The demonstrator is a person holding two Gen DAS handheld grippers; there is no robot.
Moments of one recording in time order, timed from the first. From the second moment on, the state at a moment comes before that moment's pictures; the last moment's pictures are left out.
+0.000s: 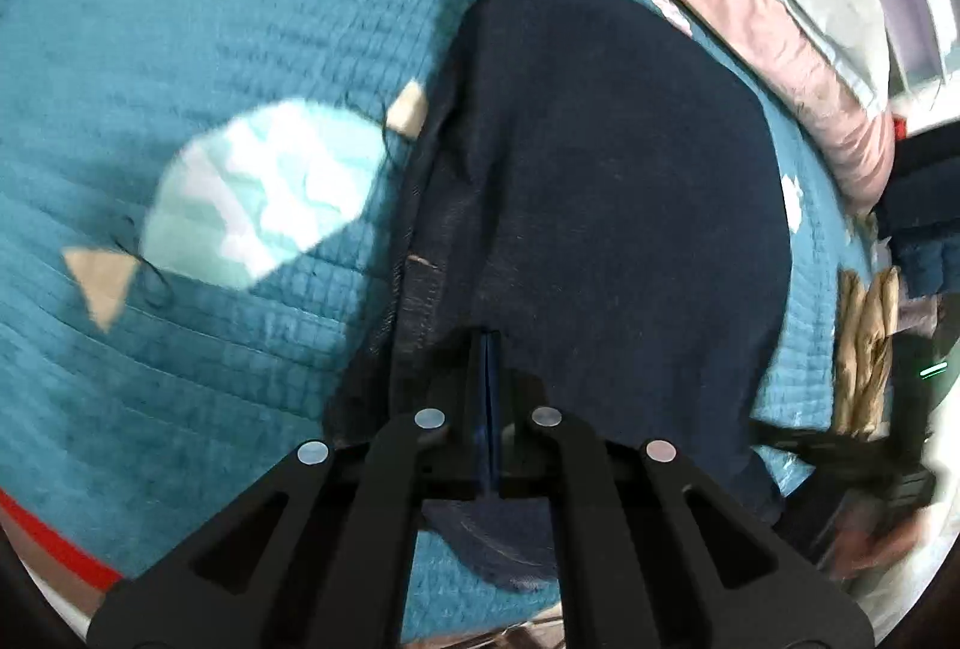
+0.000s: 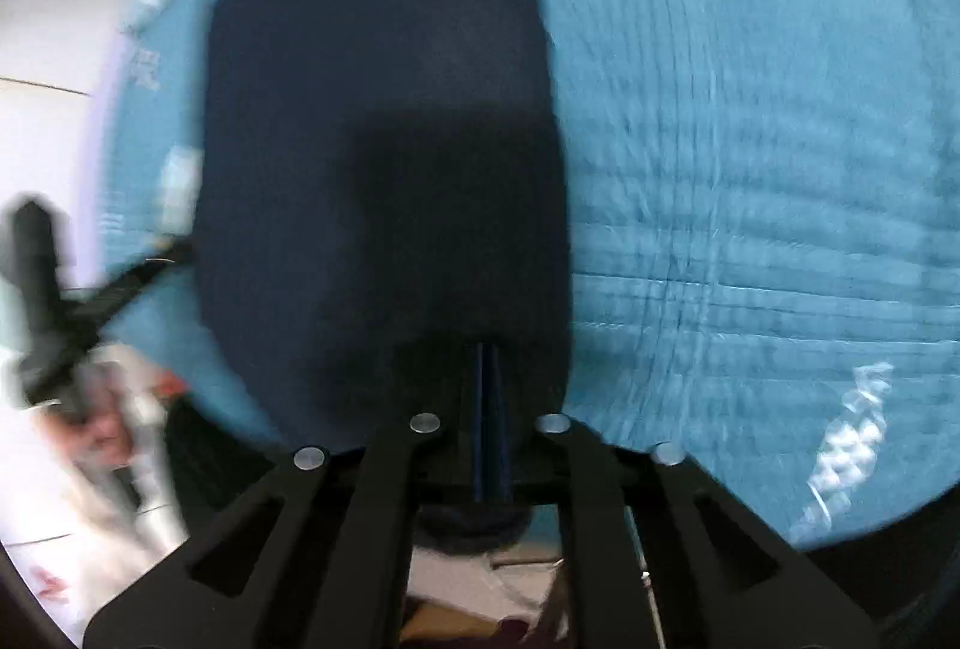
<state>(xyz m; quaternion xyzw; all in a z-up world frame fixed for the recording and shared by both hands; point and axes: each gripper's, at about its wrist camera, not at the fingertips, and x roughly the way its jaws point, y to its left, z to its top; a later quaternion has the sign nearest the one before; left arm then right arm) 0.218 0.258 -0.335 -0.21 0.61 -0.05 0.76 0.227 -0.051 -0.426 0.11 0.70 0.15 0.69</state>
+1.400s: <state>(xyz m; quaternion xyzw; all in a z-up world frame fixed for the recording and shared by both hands) 0.418 0.226 -0.307 -0.14 0.54 -0.09 0.83 0.388 -0.008 -0.355 0.04 0.52 0.16 0.84</state>
